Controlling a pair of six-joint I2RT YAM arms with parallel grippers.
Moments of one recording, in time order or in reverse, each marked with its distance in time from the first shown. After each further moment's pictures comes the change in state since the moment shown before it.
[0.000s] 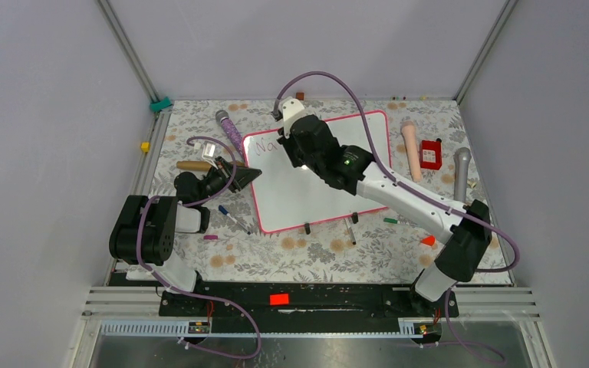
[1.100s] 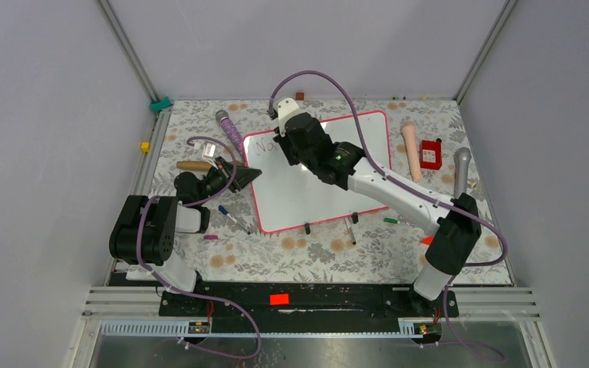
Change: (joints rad) left arm 0.000 0.000 0.000 -0.001 0.000 0.006; right arm -0.015 0.080 0.047 -0.006 0.000 0.000
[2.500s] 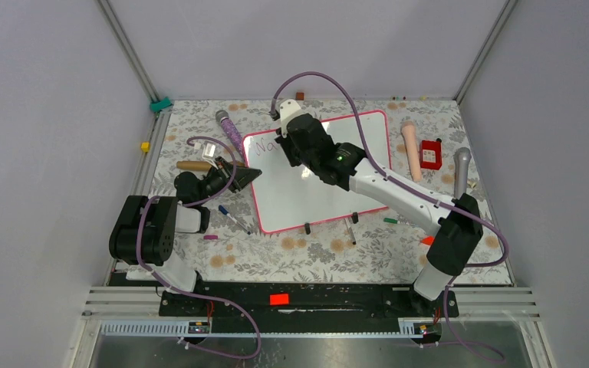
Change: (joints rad) left arm 0.000 -0.002 0.000 -0.008 -0.001 0.002; right arm -0.006 -0.011 -0.029 0.004 -0.015 0.014
